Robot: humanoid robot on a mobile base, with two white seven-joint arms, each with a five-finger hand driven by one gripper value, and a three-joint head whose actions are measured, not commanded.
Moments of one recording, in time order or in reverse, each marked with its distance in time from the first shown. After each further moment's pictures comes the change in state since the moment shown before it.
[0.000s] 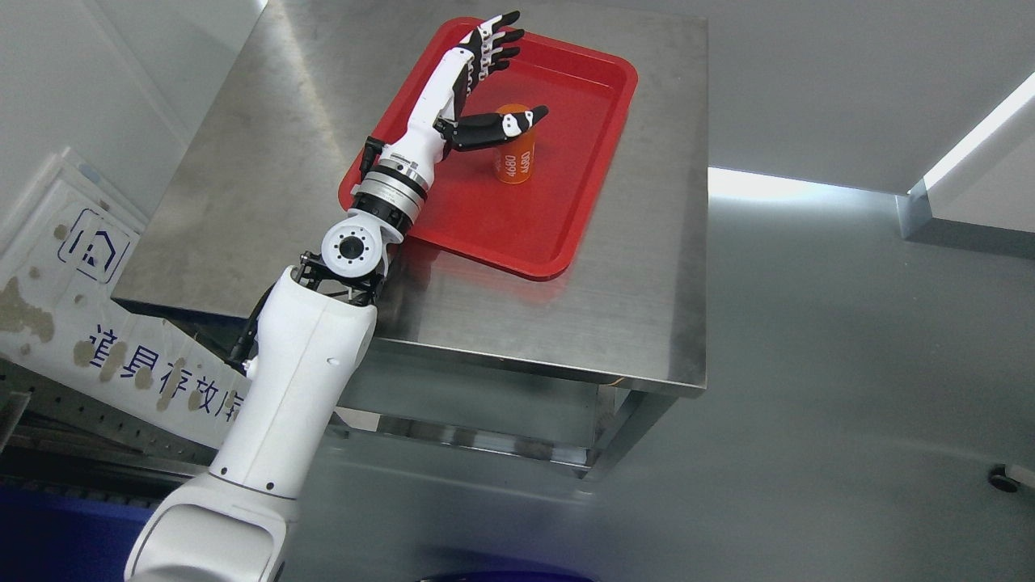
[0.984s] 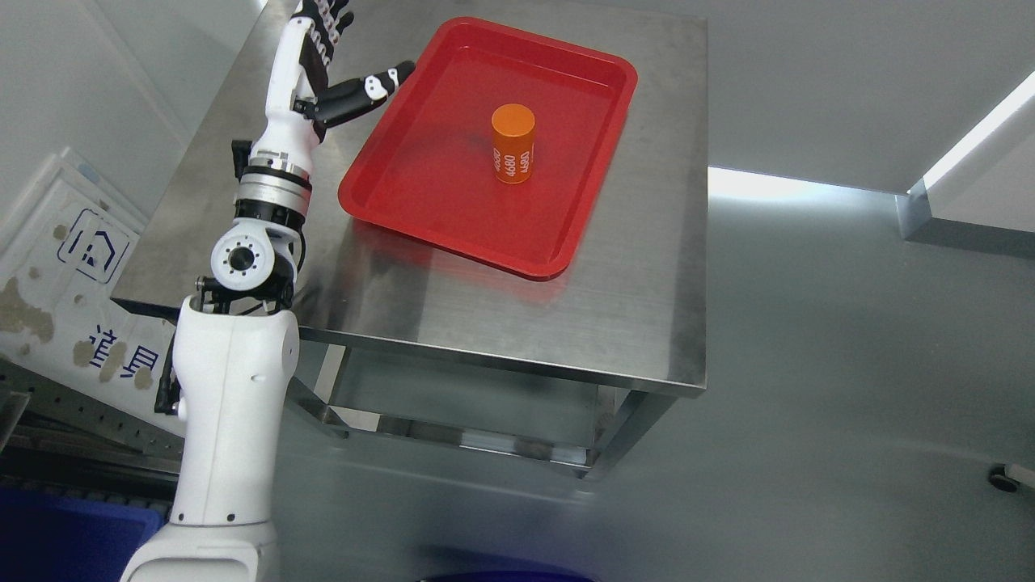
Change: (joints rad) left arm 0.166 0.014 0.311 -0.176 -0.001 0.006 -0.016; right arm 0.000 0.000 0.000 0.000 0.000 0.003 0.000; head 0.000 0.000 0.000
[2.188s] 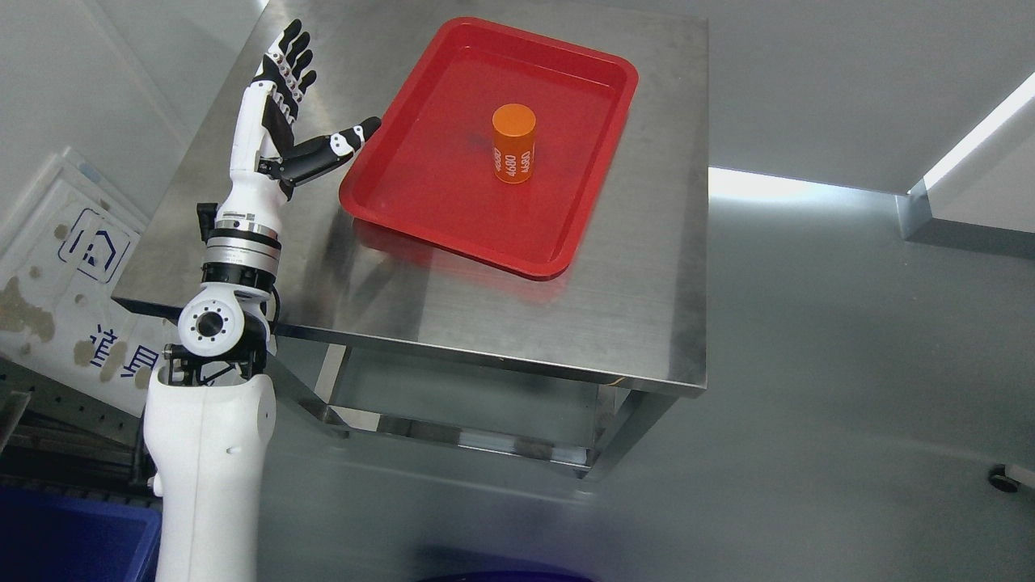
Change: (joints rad) left arm 0.149 -0.004 0.043 -0.194 0.000 0.083 0.001; right arm 0.000 0.000 0.000 0.000 0.000 -0.003 0.000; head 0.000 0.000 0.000
